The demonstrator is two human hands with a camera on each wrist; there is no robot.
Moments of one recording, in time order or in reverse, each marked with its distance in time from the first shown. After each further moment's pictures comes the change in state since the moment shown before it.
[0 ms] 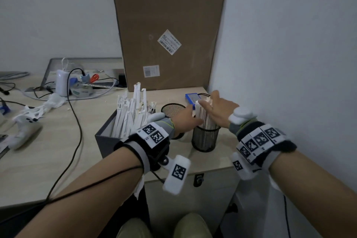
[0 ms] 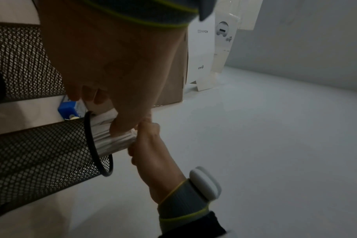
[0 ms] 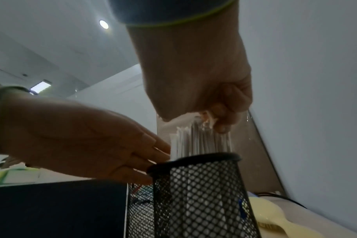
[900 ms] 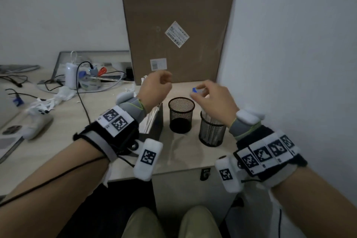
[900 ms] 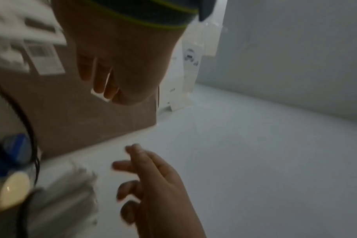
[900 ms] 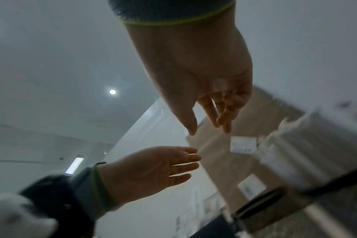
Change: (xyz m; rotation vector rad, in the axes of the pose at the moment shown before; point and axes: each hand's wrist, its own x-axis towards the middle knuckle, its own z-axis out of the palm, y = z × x) left_hand -0.018 -0.015 -0.093 0.019 0.537 0.126; right_hand -0.031 -0.061 -0.021 0.434 0.092 -0.098
